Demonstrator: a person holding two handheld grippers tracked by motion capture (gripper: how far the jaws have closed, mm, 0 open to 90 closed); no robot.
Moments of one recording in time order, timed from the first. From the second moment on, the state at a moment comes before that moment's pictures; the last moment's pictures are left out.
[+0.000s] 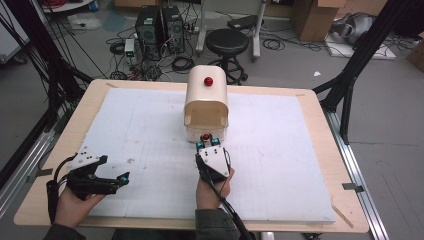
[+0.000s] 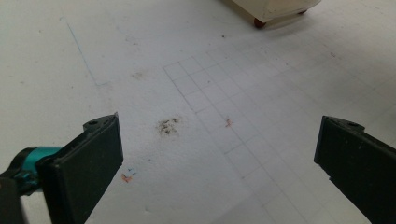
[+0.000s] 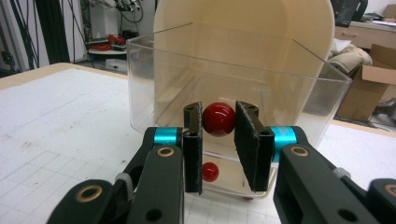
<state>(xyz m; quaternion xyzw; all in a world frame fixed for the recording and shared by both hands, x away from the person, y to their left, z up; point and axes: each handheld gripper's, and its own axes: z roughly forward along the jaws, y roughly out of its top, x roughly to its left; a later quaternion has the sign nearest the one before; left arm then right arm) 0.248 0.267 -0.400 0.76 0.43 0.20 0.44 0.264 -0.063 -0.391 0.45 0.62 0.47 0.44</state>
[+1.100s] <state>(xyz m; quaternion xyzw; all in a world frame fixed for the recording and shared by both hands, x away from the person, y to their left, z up) 0.248 0.266 -0.400 0.76 0.43 0.20 0.44 0.246 -0.065 -0.392 0.44 0.62 0.48 0.44</state>
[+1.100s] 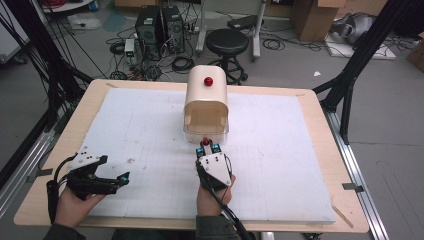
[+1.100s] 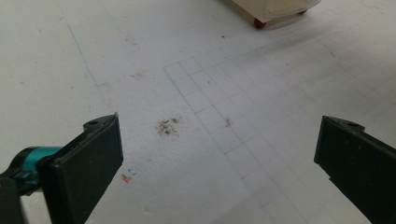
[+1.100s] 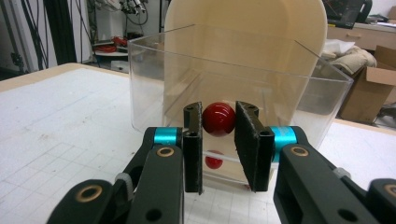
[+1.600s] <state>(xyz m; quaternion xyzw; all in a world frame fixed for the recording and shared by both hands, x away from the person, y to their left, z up) 0.248 0.266 -0.400 0.76 0.43 0.20 0.44 0.242 -0.066 -0.392 0.44 0.62 0.48 0.43</state>
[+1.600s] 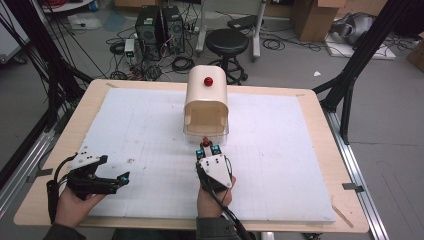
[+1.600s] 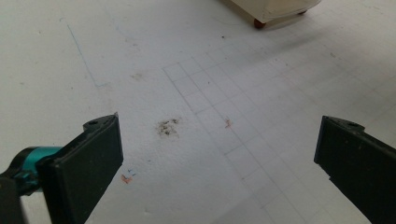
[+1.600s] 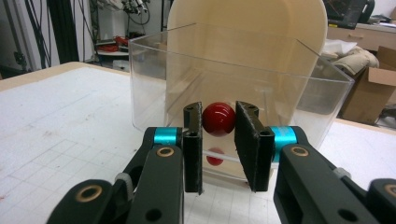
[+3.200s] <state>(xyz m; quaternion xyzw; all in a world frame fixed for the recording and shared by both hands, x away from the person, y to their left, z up) 0.248 0.265 -0.400 0.76 0.43 0.20 0.44 0.225 -0.091 -0.393 0.42 0.64 0.52 0.38</state>
